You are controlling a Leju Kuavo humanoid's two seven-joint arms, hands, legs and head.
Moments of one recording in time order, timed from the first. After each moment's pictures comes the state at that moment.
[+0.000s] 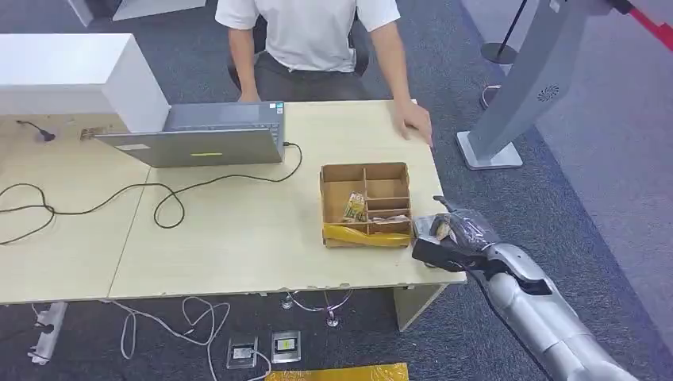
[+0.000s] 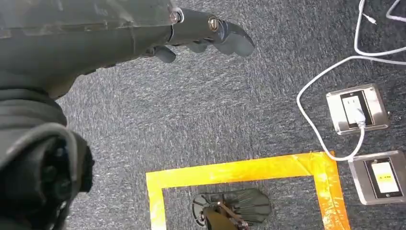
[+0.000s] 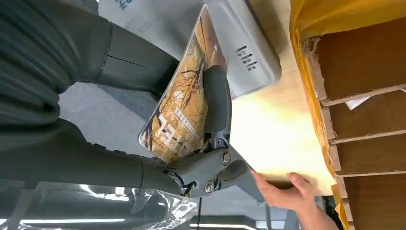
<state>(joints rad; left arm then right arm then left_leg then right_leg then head) -0.18 0.14 -1.16 -0.20 0.96 0.50 -0.21 -0.42 -0.45 0.53 -1.04 0.68 0.03 -0.14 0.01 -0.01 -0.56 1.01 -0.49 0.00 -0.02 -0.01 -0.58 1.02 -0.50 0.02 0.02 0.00</state>
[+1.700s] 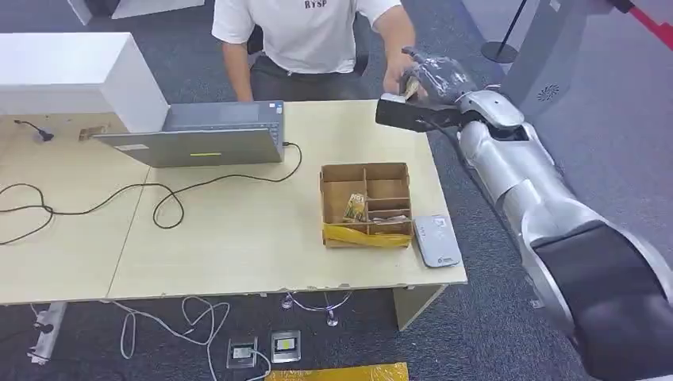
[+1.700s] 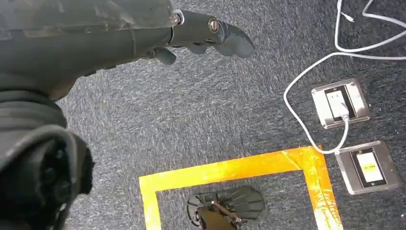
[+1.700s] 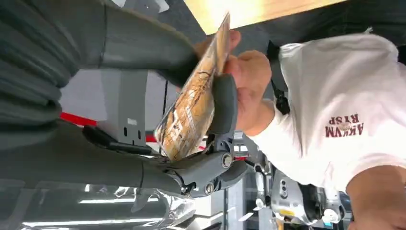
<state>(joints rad) -0.18 0.14 -1.16 -0.20 0.92 0.48 -0.24 -1.21 -0.16 0.58 -0.44 0.90 0.01 -0.29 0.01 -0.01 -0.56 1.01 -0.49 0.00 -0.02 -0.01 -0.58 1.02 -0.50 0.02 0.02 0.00</state>
